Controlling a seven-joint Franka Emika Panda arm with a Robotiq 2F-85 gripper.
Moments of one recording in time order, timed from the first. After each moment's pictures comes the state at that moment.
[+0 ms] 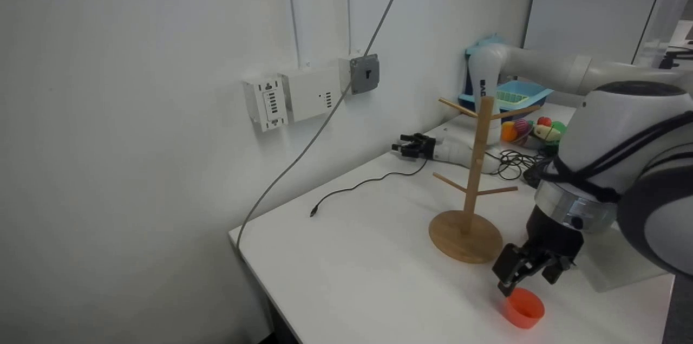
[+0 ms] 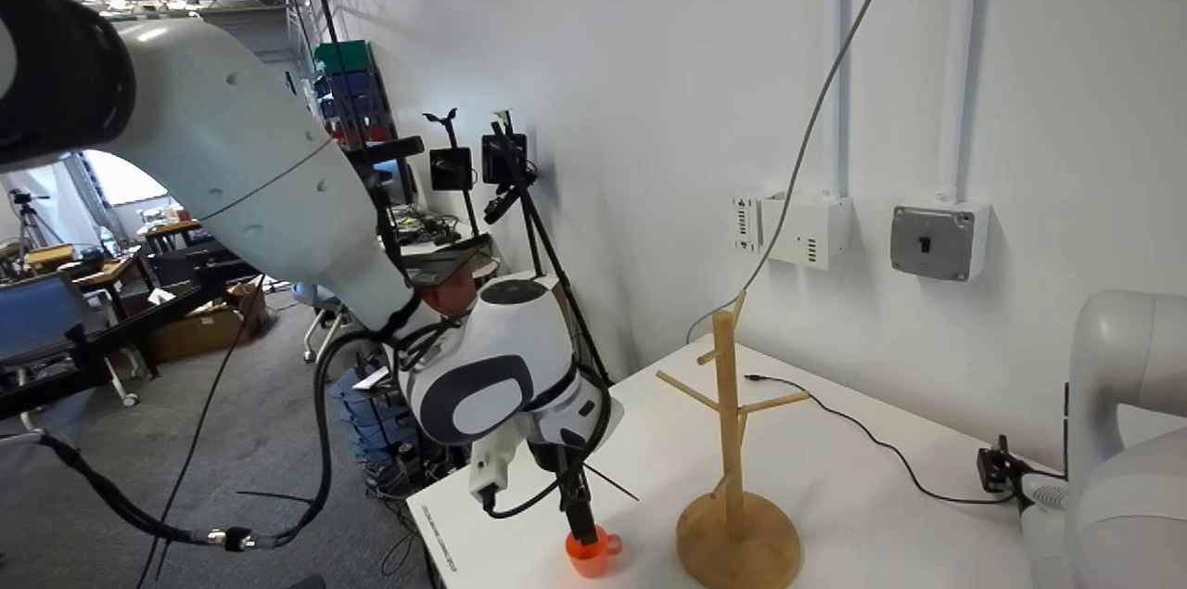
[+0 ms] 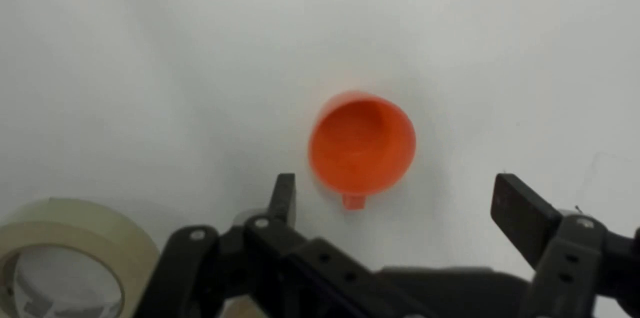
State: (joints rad) arm 0.16 0.33 -0.03 -2.41 0.14 2.87 0.41
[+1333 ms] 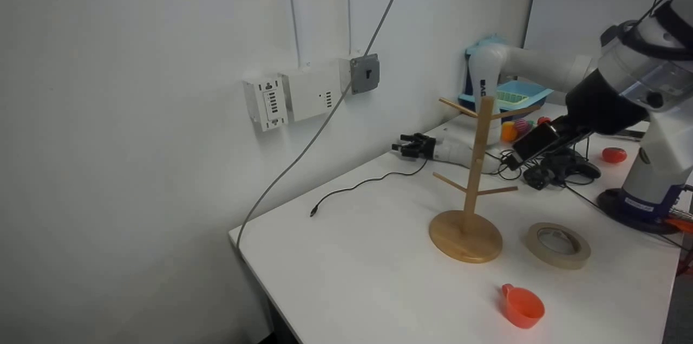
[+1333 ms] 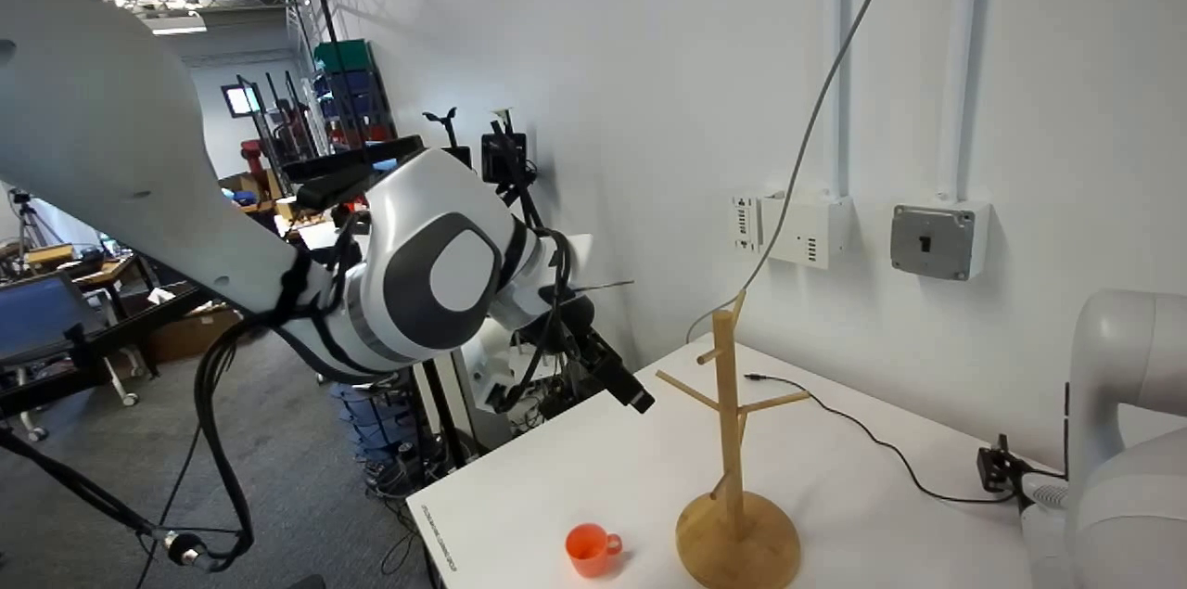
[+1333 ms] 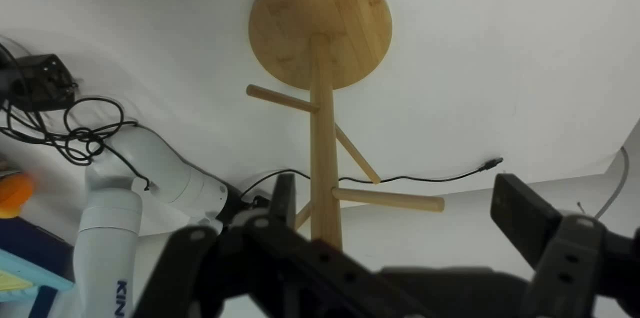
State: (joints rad) arm 0.46 -0.07 -0.50 -2.50 -0.66 2.99 0.79
